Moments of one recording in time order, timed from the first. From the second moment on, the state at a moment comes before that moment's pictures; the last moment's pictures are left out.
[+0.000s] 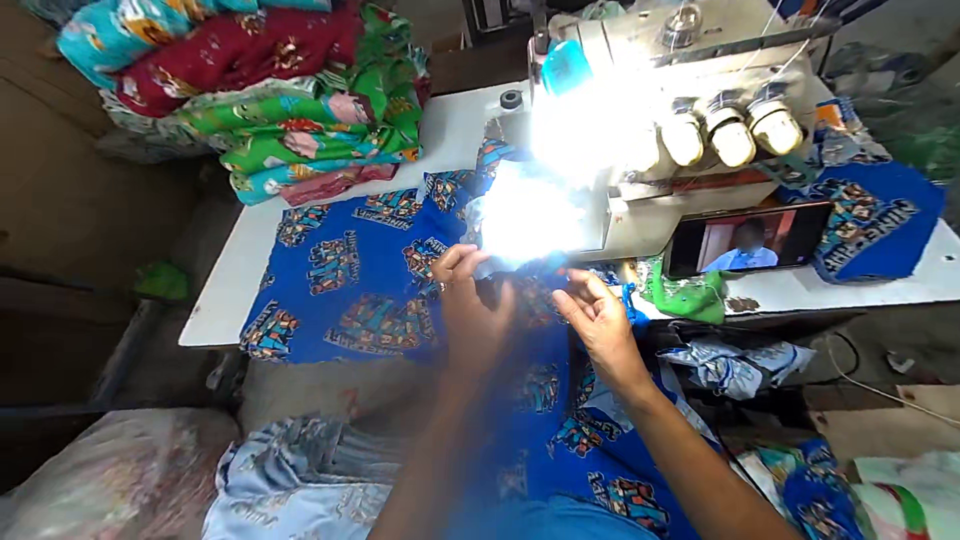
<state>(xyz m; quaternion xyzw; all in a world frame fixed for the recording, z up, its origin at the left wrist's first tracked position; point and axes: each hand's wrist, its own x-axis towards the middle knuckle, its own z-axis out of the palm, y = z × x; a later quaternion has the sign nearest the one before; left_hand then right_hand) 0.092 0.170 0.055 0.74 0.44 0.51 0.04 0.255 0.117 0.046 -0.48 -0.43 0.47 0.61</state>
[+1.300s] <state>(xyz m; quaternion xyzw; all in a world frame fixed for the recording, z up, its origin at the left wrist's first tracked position) 0.067 0.227 0.136 0.73 0.48 0.40 0.28 0.239 0.096 0.044 -0.46 -0.36 0.49 0.65</state>
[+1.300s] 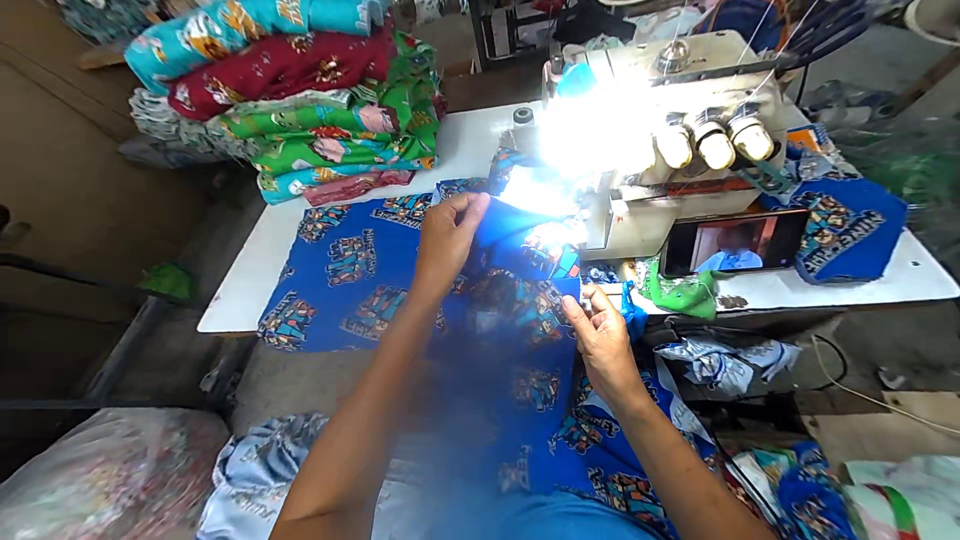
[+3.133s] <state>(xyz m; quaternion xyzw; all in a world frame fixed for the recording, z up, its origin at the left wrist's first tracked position) 0.116 0.163 0.084 0.83 0.33 0.44 -0.04 0.270 0.110 0.067 -0.45 -0.36 0.50 0.65</state>
